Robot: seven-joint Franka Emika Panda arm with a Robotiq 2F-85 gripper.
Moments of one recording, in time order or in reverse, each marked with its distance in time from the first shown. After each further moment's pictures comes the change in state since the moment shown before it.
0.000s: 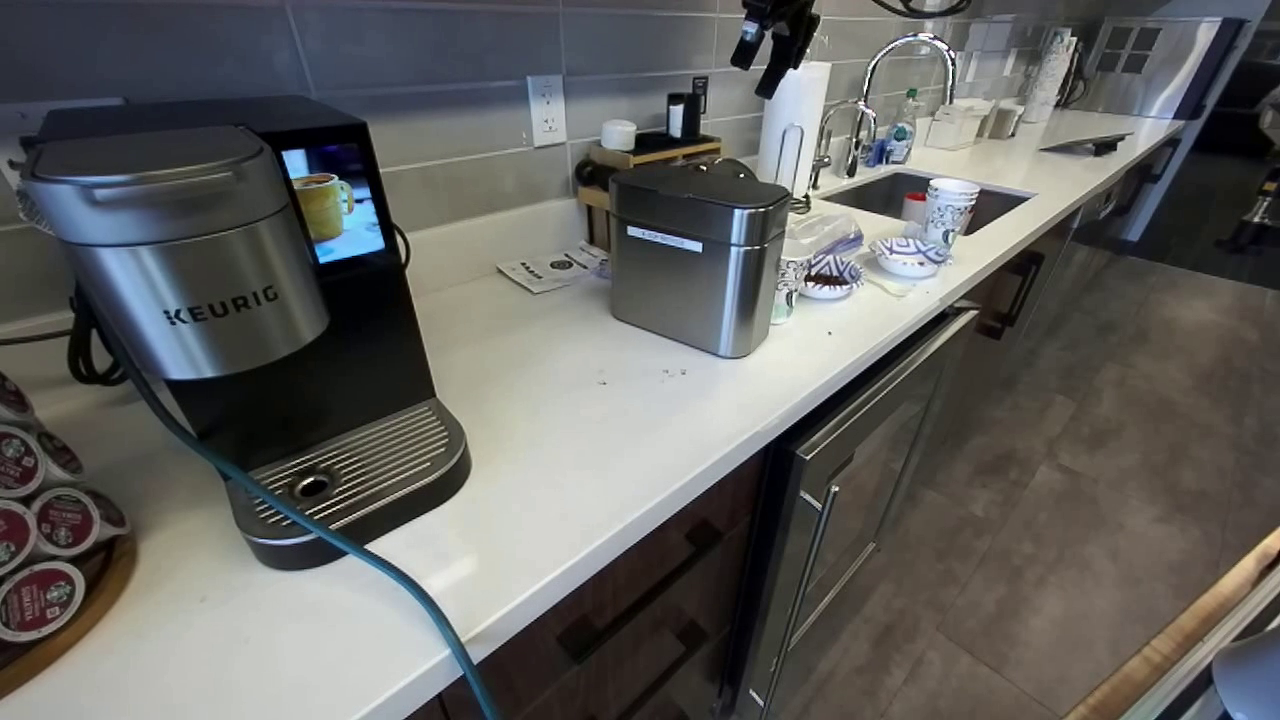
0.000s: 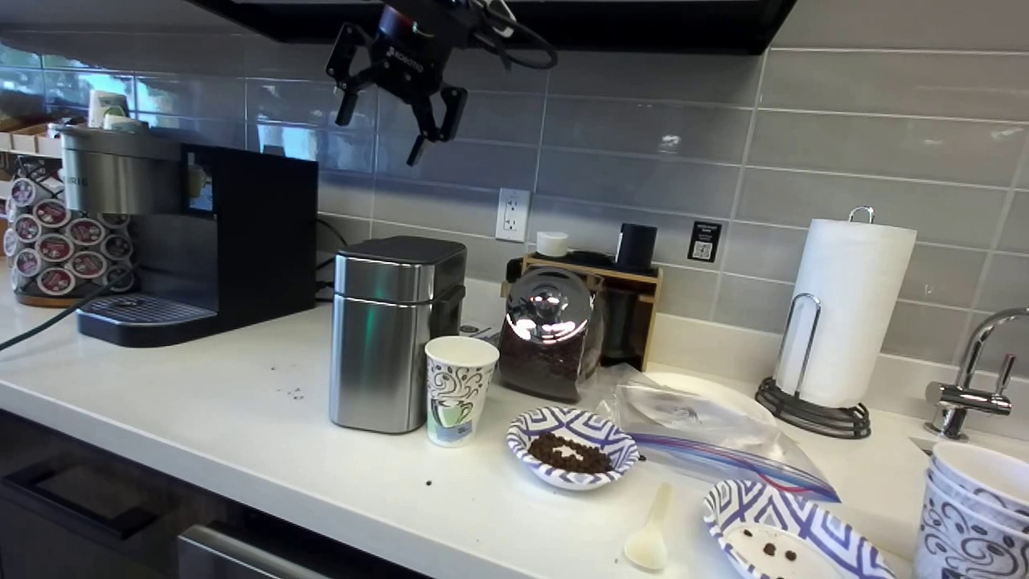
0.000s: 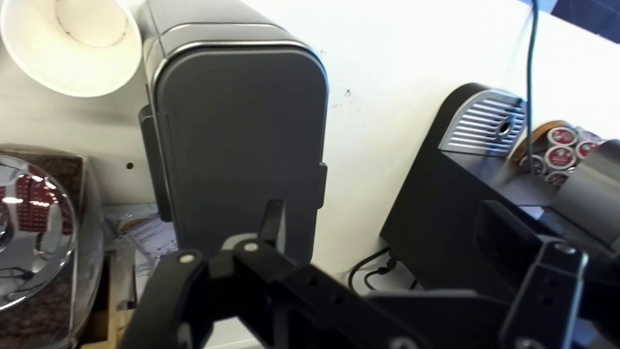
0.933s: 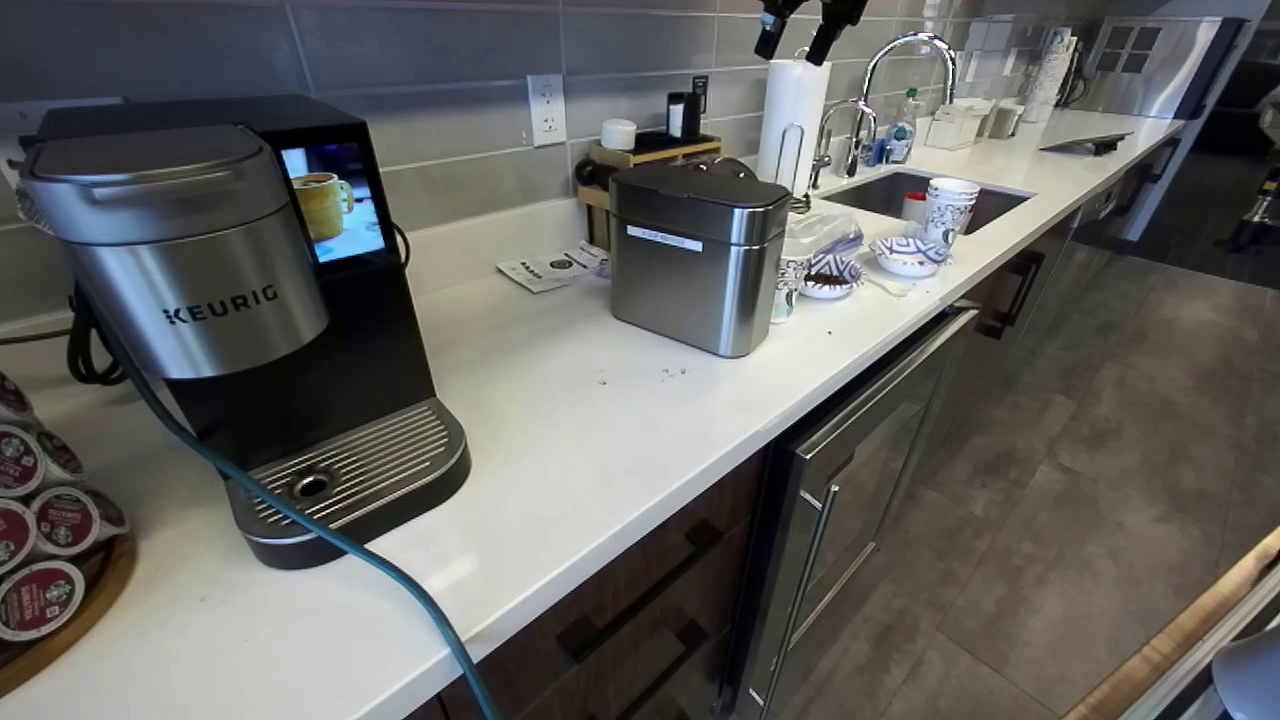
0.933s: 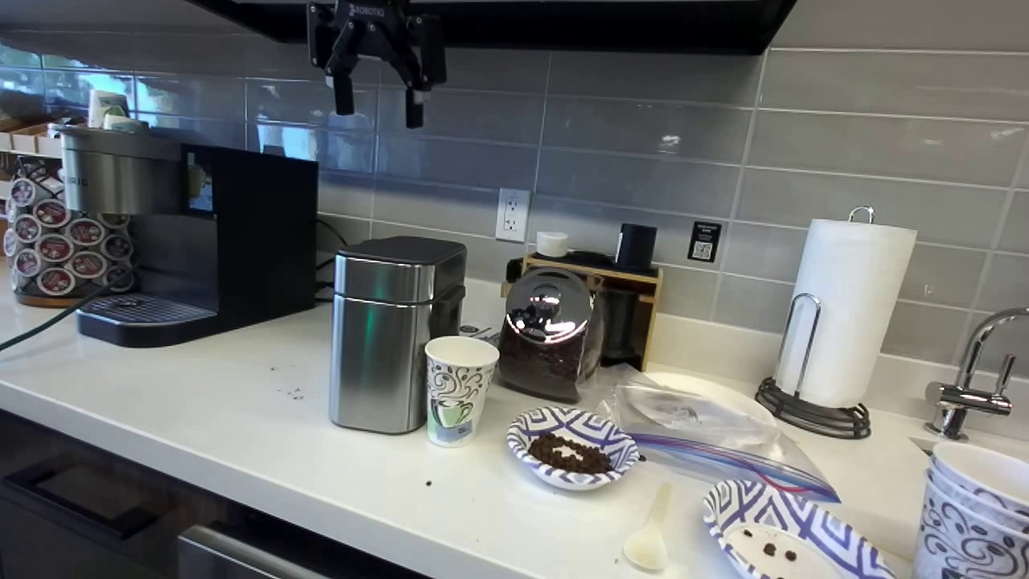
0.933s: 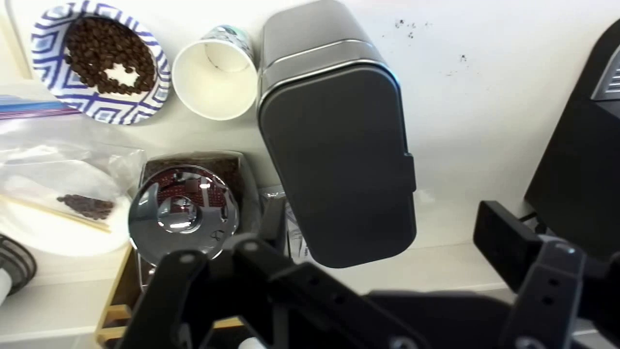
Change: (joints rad) arm 0.044 -0.259 0.043 -0.281 -0.339 0.275 0.434
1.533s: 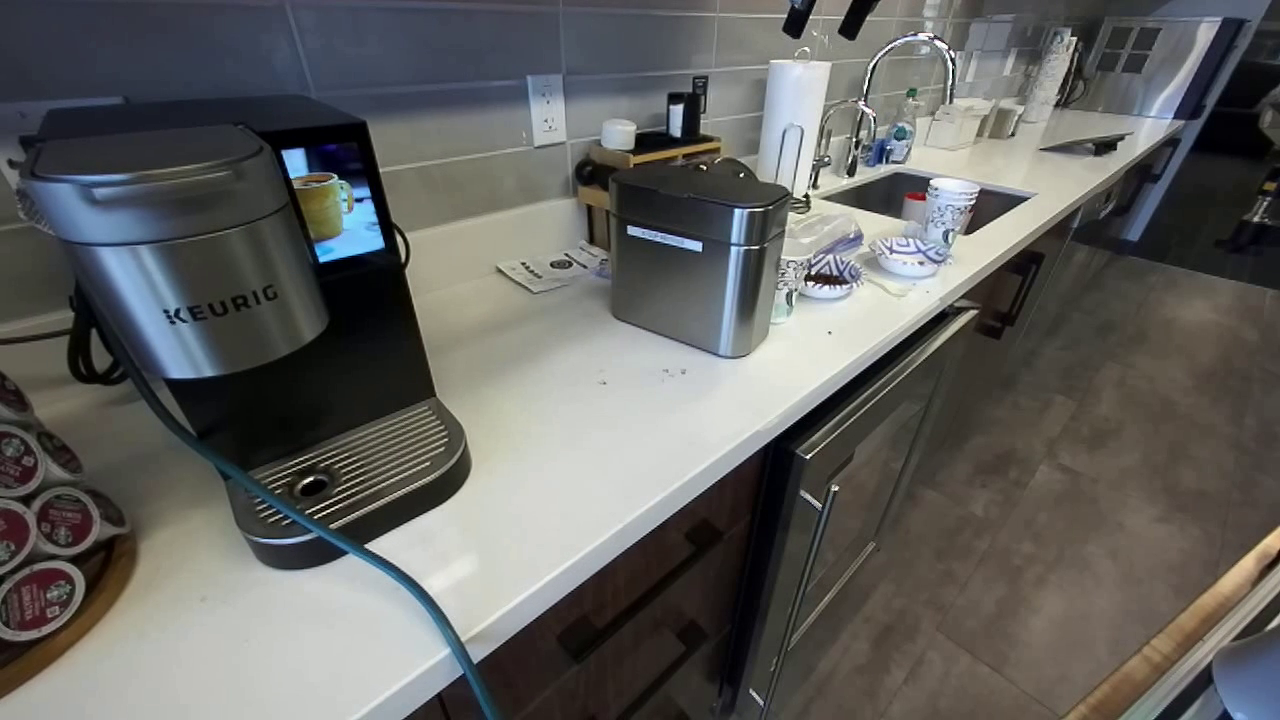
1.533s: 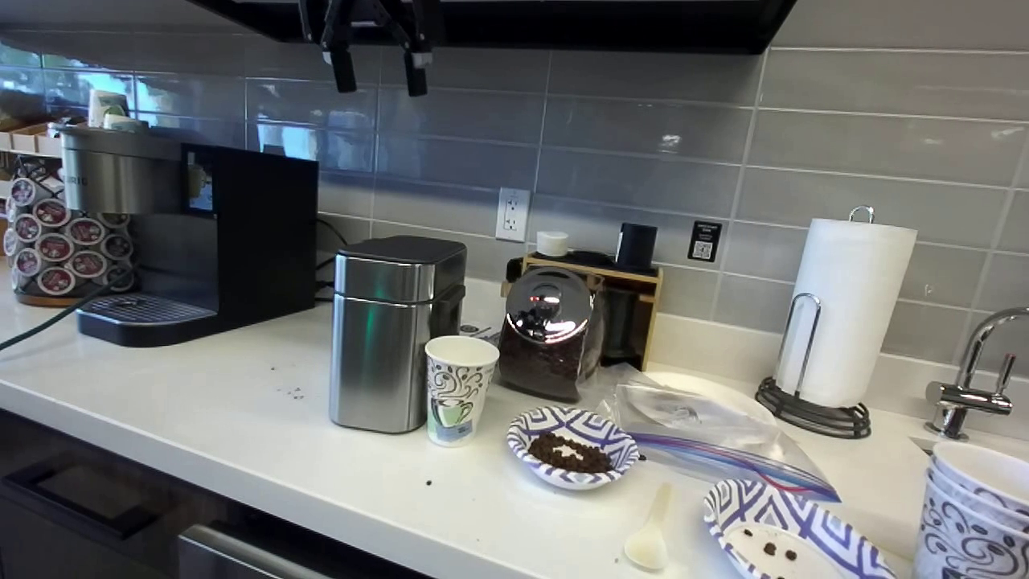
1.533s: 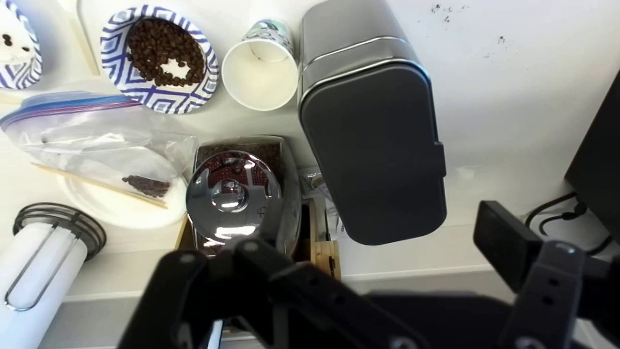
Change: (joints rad) arm -0.003 -0.117 0.000 -0.098 -0.091 0.058 0.087
